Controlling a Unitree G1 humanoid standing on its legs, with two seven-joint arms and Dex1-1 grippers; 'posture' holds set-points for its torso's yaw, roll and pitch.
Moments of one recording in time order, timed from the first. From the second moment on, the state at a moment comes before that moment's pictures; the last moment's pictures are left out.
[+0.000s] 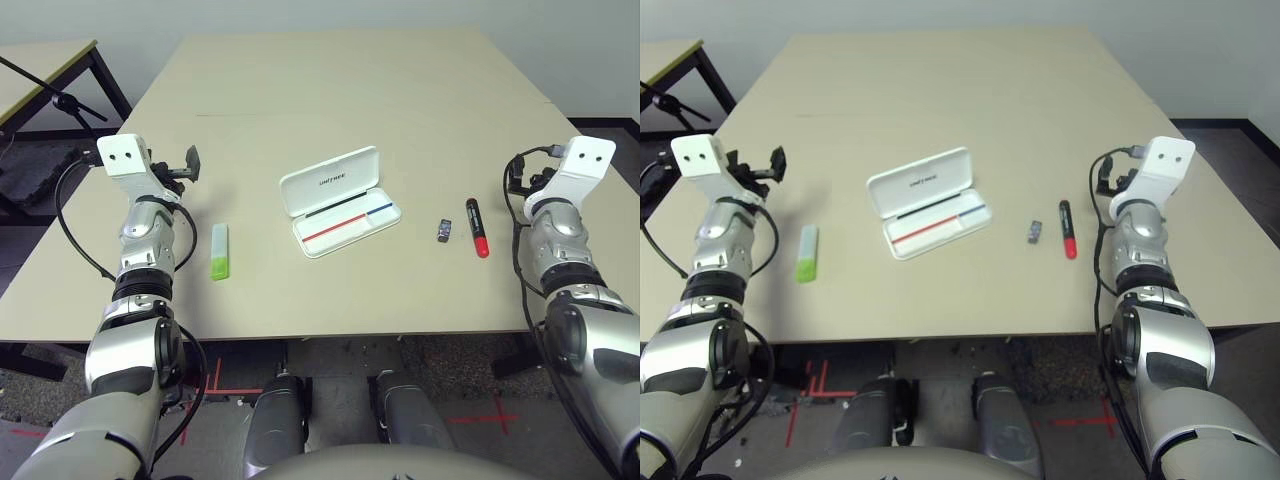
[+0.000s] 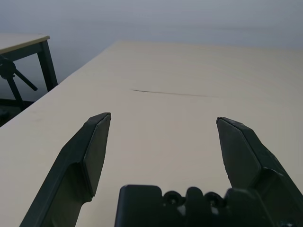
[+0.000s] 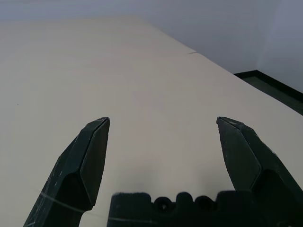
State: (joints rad) left arm -0.73 0.45 0.34 0.96 -0.19 -0.27 -0.23; right arm -0.80 -0.45 -0.33 1.15 0.17 -0.30 0.04
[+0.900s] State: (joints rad) left arm -0.74 0.55 0.35 1.00 -0.20 -0.27 -0.34; right arm -0.55 -0.51 -0.18 0.73 0.17 -0.12 0.46
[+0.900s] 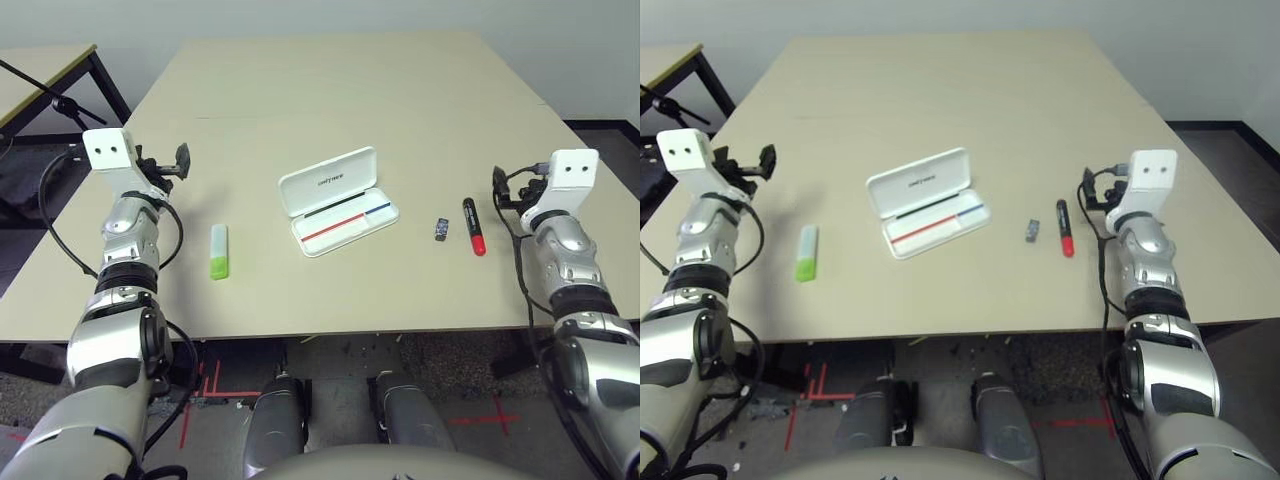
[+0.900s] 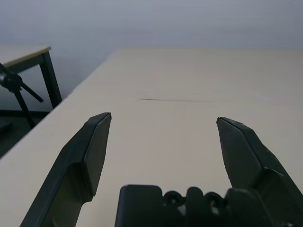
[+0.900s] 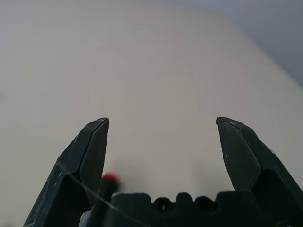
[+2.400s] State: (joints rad) left arm -0.32 0.70 -0.13 -0.15 -0.34 0.49 -0.97; right arm -0.54 -0.63 0.01 0.48 0.16 0.22 0.99
